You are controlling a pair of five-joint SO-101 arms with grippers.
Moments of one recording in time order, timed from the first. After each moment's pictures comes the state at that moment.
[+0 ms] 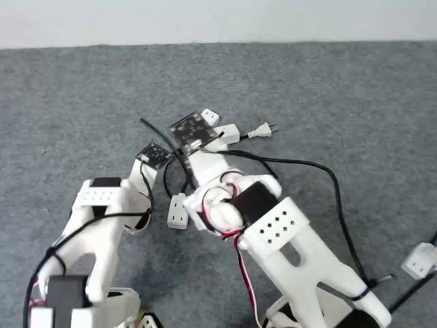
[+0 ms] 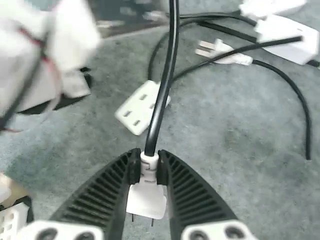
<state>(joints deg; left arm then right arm) -4.3 -8.7 51.1 59.3 -23.7 -42.6 -29.3 27.4 71.6 -4.2</state>
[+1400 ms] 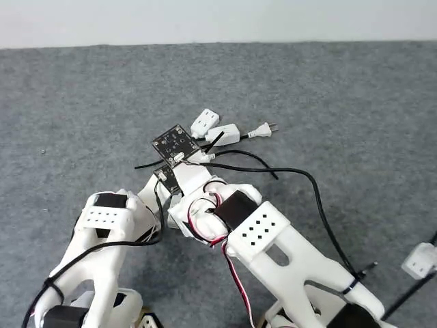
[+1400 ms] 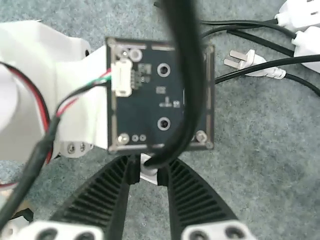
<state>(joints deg) 0.4 -23.8 61.7 57.7 -36.7 -46.4 -26.1 33.9 60.4 -5.4</state>
